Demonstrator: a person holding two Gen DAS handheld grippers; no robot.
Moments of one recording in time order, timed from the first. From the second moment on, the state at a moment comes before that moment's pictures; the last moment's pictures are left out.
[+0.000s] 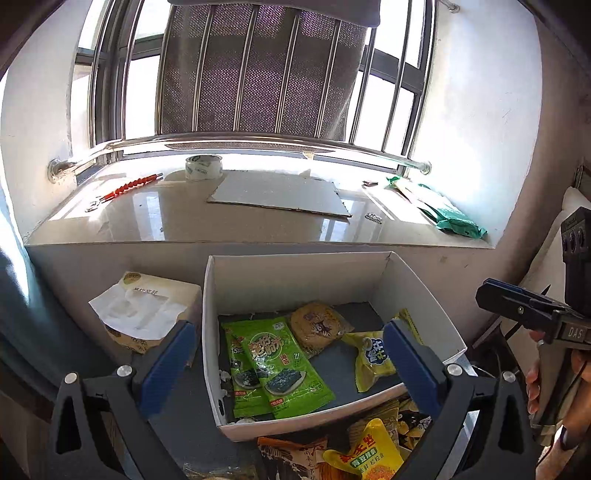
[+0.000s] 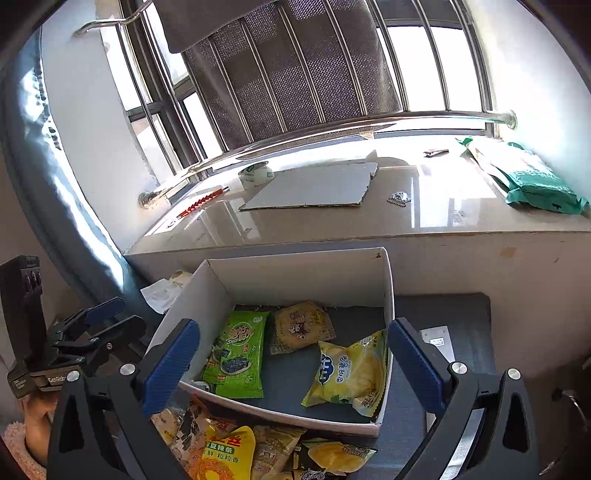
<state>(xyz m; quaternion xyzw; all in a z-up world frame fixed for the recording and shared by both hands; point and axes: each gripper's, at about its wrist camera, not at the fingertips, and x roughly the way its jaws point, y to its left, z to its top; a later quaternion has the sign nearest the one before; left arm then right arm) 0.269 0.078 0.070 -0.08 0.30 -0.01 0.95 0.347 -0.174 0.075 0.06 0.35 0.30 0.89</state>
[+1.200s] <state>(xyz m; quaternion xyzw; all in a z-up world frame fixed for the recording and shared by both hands) 0.023 0.032 -0.045 -0.15 0.33 -0.04 0.93 0.120 -0.255 -0.062 0.09 0.39 0.32 0.86</state>
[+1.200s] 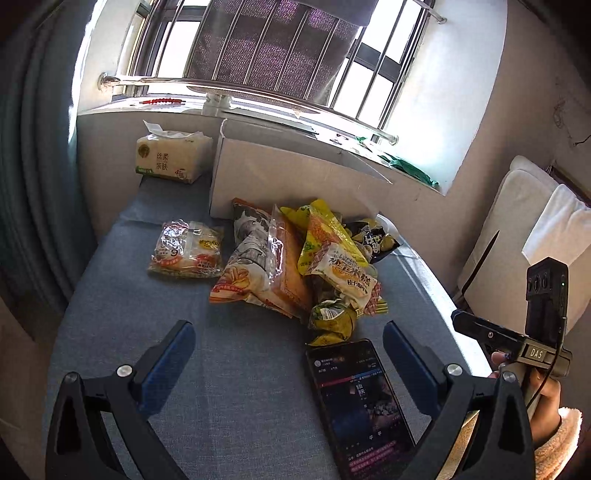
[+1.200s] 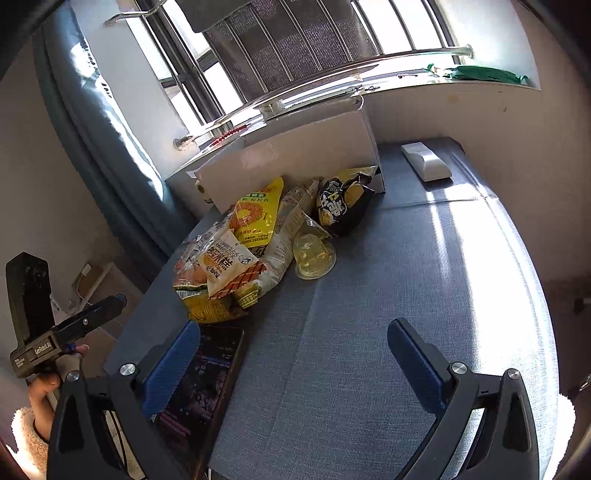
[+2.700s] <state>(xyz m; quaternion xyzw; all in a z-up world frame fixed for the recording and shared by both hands) 0.150 0.125 -0.069 -0.11 0.43 0.08 0.89 0.199 -0.265 -0.029 0.10 0.42 0.30 0.85</state>
